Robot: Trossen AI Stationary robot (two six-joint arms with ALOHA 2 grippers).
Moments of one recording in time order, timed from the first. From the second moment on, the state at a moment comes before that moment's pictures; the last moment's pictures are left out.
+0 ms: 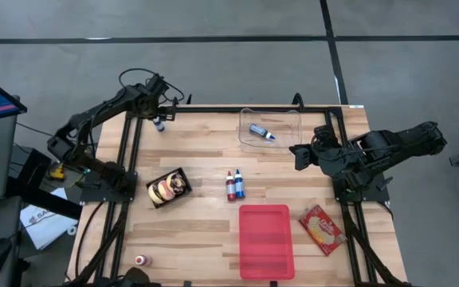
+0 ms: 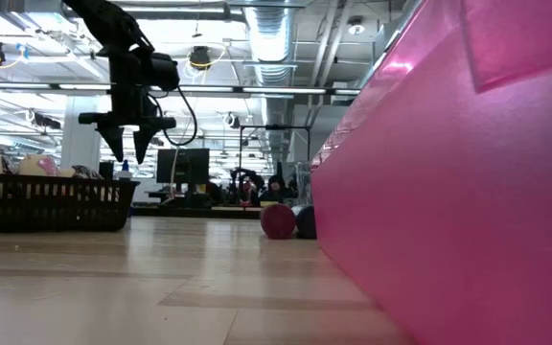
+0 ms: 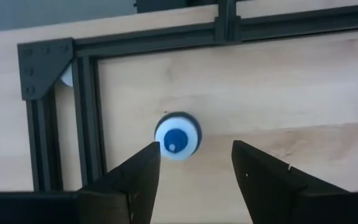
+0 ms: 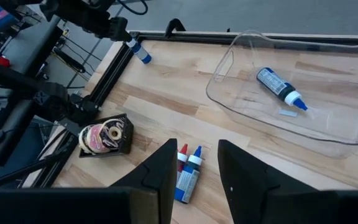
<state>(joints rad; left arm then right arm) 0.96 1.44 1.06 -0.88 -0.26 -0.47 0.35 1.09 1.30 -1.08 0.76 1.31</state>
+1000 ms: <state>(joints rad) 0.99 1.43 1.06 -0.87 -0.28 -0.45 0.41 1.10 1.30 -1.07 0.81 1.36</state>
